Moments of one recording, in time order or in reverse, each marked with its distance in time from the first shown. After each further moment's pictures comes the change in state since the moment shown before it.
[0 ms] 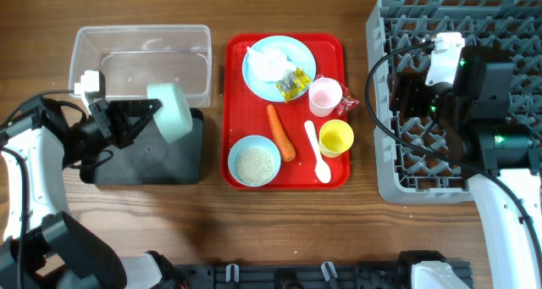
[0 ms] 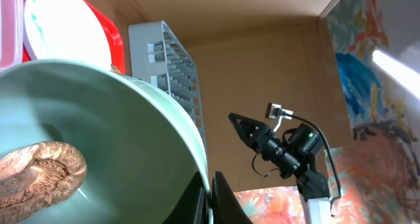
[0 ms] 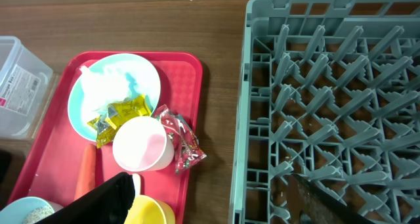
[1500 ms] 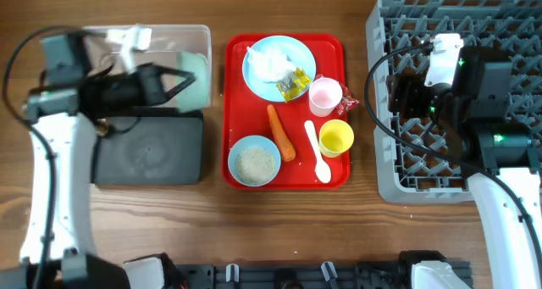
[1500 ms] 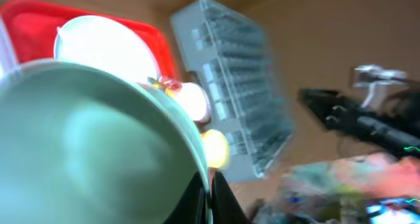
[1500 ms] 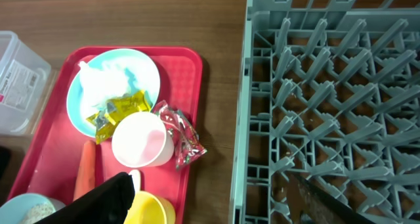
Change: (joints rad) left arm -0.348 -0.080 0.196 0.428 -0.462 -0.381; right arm 0.000 0.005 0.000 -0.014 0.000 0.000
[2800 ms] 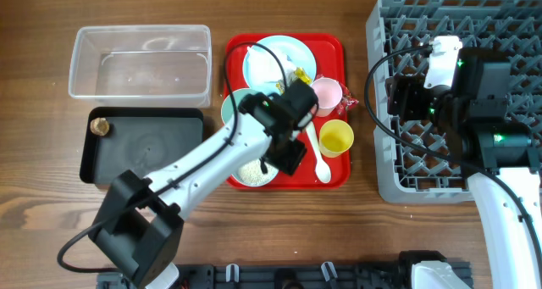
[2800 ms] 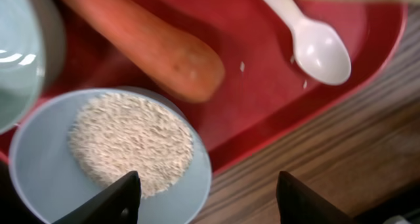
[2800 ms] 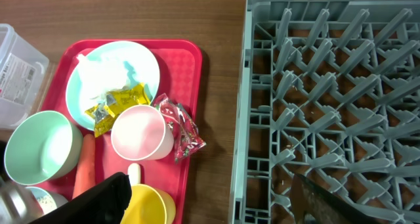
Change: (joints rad) left arm -0.935 0.309 0.039 -0.183 -0.975 -0.136; right arm 0.000 0.001 0.000 -0.024 0.000 0.000
